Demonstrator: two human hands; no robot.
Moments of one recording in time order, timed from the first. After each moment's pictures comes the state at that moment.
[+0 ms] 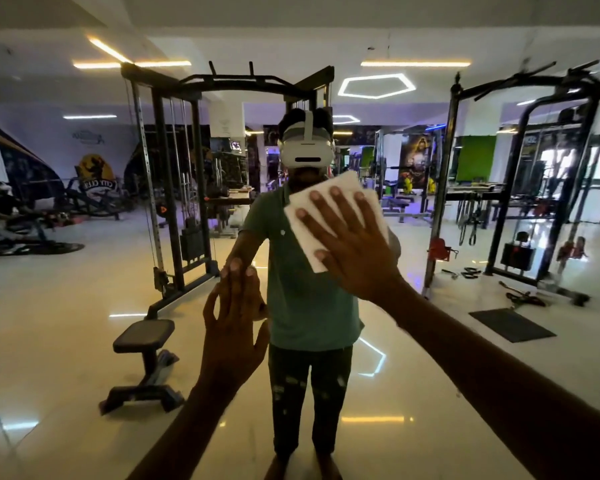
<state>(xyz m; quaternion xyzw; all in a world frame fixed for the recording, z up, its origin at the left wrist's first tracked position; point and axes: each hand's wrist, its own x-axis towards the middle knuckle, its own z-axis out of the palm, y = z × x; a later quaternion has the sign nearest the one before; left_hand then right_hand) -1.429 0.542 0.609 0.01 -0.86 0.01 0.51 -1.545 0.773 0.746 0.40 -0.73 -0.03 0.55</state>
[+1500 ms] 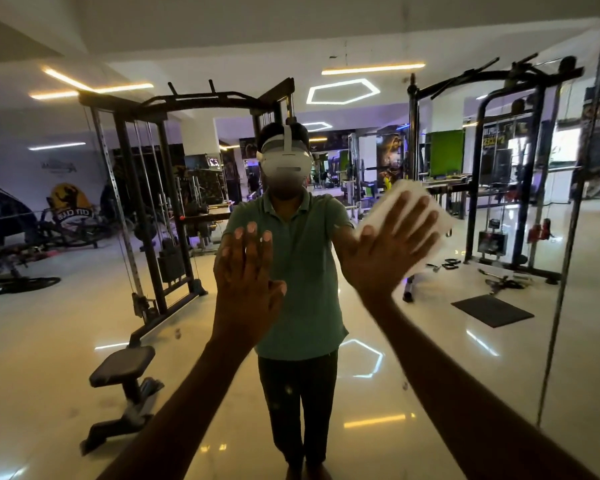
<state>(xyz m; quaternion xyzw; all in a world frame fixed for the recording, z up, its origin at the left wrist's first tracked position) -1.488 0.662 0.692 -0.03 -0.85 0.10 0.51 -1.584 0.881 0.724 -0.04 -0.77 0.30 0.57</state>
